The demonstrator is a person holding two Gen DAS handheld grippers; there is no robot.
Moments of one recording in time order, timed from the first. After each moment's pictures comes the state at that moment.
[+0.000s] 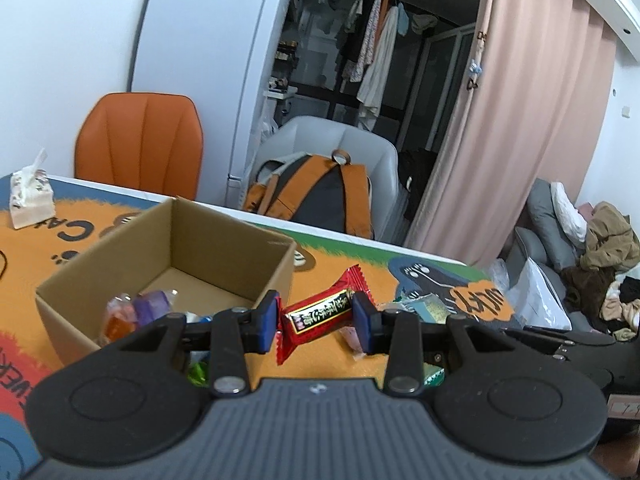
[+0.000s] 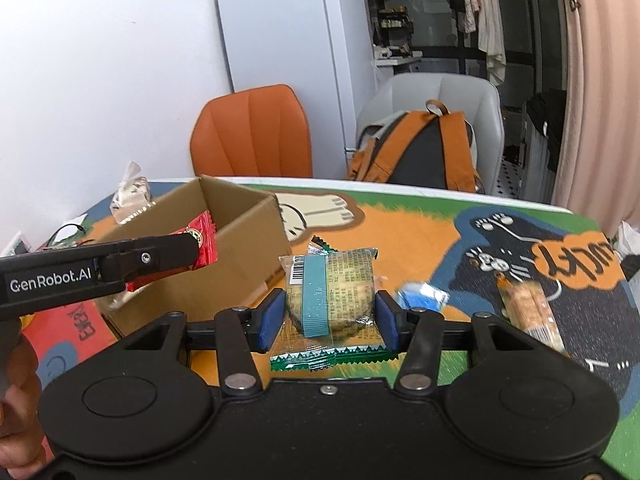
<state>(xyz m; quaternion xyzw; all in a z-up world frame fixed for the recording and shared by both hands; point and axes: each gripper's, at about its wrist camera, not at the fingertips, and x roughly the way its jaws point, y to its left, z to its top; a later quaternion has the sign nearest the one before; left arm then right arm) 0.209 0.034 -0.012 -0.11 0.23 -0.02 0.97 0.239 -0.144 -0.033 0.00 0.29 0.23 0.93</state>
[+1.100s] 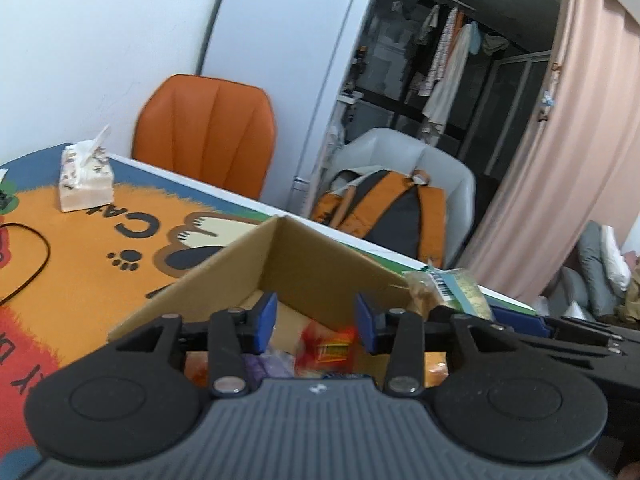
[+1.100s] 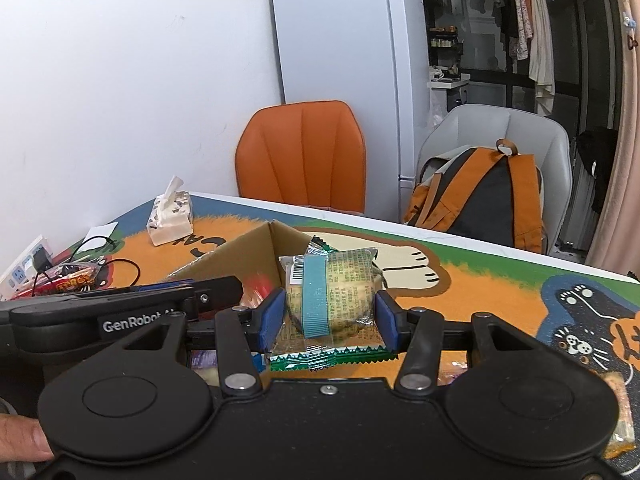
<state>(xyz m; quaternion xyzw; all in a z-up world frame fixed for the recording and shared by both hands) 0.248 0.121 -0.024 -0.17 0.24 0.07 0.95 0.272 -0.050 -0.011 -0.03 0.27 0.28 0.92</state>
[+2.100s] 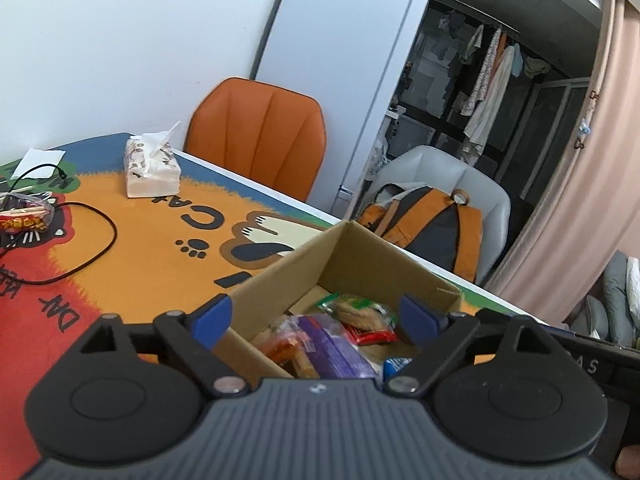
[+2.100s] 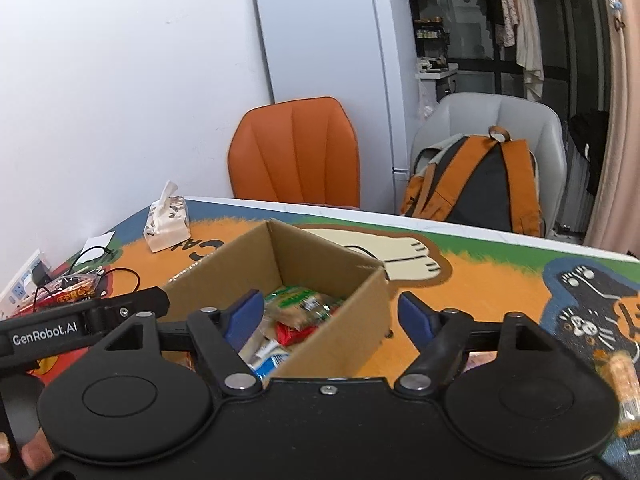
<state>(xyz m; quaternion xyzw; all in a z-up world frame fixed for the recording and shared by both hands) 0.199 0.144 -0.015 -0.19 0.23 0.12 0.95 0.266 -0.054 -0.011 0.00 0.28 0.26 0.92</state>
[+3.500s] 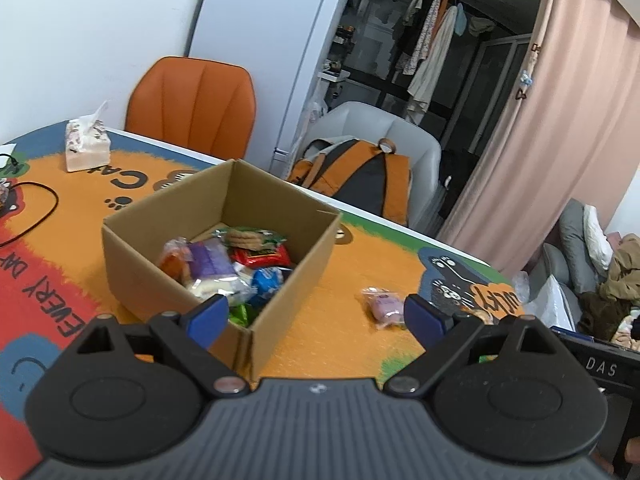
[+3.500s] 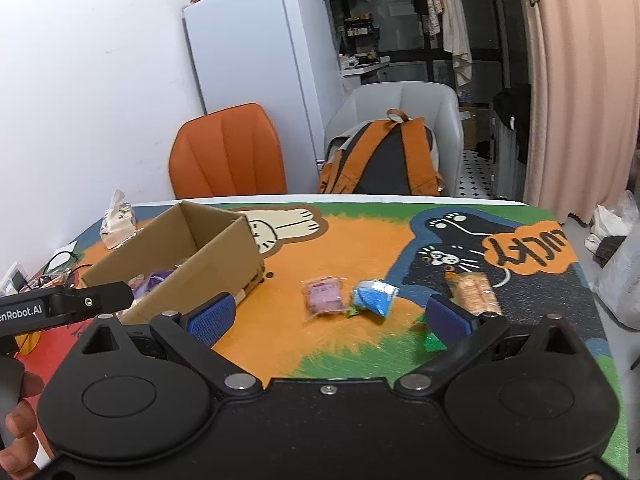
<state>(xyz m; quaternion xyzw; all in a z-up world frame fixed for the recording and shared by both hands) 0.169 0.043 -0.008 -0.17 0.27 0.04 0.95 0.214 -0.190 -0.012 0.03 0.29 0.18 0.94</state>
